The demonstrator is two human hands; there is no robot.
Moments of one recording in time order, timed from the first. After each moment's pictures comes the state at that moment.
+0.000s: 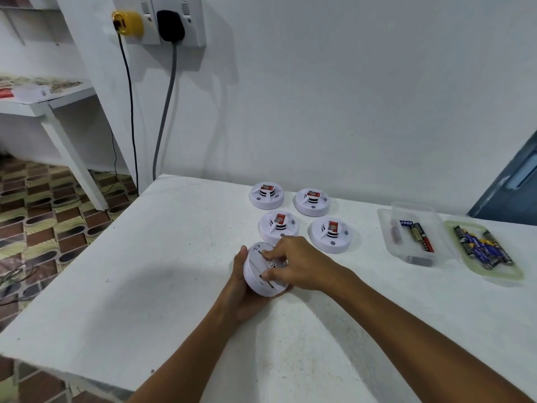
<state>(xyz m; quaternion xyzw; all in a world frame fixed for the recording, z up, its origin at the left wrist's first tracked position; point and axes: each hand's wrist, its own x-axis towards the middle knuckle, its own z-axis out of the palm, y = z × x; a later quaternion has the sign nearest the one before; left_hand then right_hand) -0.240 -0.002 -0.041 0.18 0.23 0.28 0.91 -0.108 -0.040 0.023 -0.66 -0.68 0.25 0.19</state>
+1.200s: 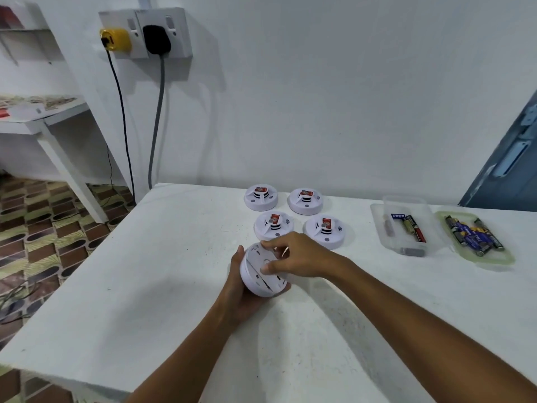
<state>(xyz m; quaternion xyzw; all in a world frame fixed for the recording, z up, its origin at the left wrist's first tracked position) -0.239 -0.002 -0.044 0.21 0.25 0.28 0.90 -0.093 -0.042 0.028 -0.67 -0.63 0.32 0.22</state>
